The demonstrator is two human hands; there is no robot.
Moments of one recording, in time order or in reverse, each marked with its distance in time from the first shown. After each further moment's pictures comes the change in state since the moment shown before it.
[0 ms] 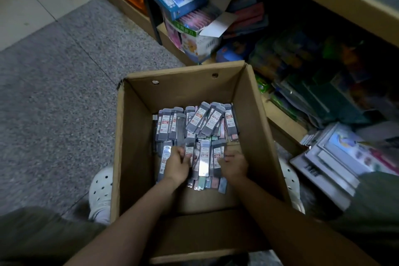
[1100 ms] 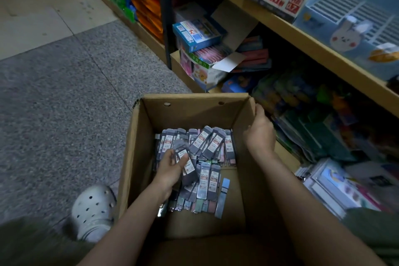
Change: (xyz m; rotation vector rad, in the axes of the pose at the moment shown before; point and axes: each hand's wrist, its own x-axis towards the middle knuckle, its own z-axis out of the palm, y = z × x) left_hand -0.007 0.047 -0.050 -0.635 -0.096 -0.091; right_hand 0.012 -0.145 -0.087 -0.438 0.370 -0.475
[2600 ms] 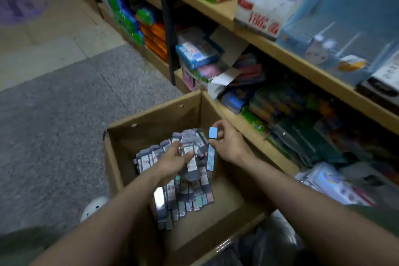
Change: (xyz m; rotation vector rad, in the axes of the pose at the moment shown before) left_hand -0.026 0.065 0.000 0.264 -0.134 0.059; right_hand -0.035 -0.040 -0.001 0.364 -0.419 -0.204
